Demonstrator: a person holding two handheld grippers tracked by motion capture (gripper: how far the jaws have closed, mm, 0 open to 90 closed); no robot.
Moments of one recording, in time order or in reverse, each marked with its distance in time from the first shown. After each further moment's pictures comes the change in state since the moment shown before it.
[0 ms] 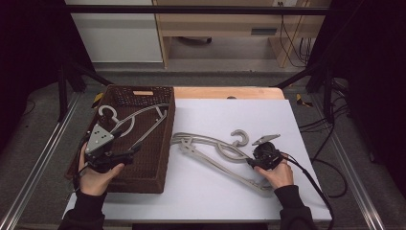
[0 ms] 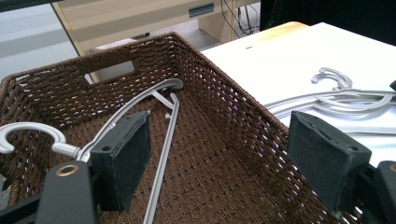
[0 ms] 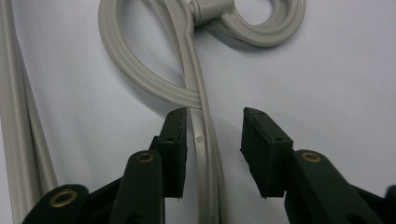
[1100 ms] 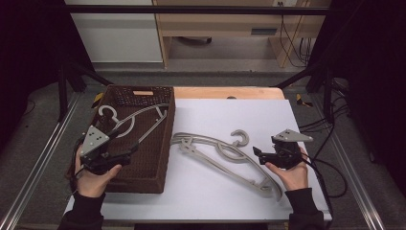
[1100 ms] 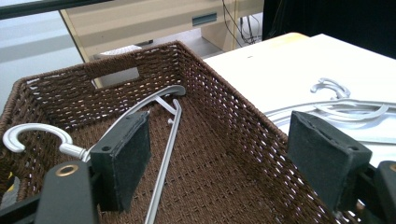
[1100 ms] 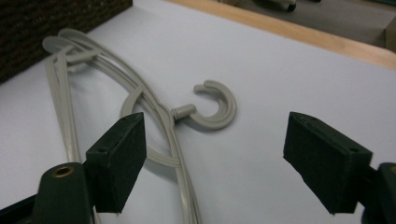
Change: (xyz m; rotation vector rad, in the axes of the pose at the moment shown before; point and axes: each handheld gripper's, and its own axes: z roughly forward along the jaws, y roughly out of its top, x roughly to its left) left arm -0.002 0.000 -0.008 -0.029 0.010 -0.020; right arm 0.000 0.000 -0.073 -0.352 -0.089 0.077
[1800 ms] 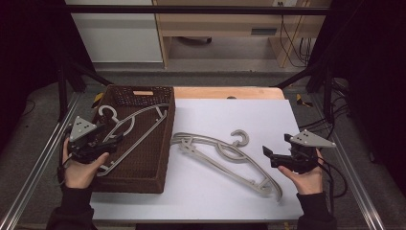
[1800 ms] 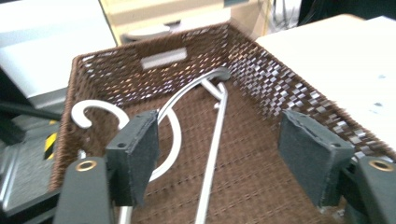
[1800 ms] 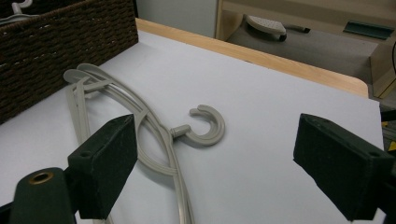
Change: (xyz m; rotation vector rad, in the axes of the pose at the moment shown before) left arm 0.042 0.001 0.000 0.049 0.093 -0.045; right arm -0.008 0.004 -0.045 -0.128 -0.002 0.002
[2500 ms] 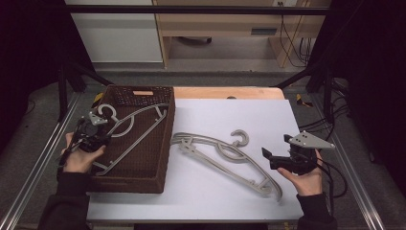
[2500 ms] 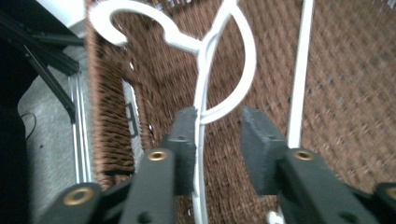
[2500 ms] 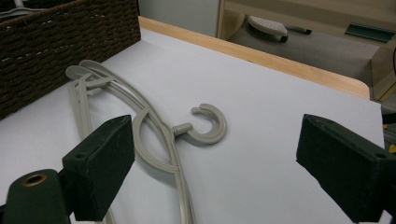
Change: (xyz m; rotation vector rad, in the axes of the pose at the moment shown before) left arm 0.044 -0.012 0.057 0.419 0.178 0.143; right arm 0.002 -0.002 -0.001 -0.001 0.003 -0.023
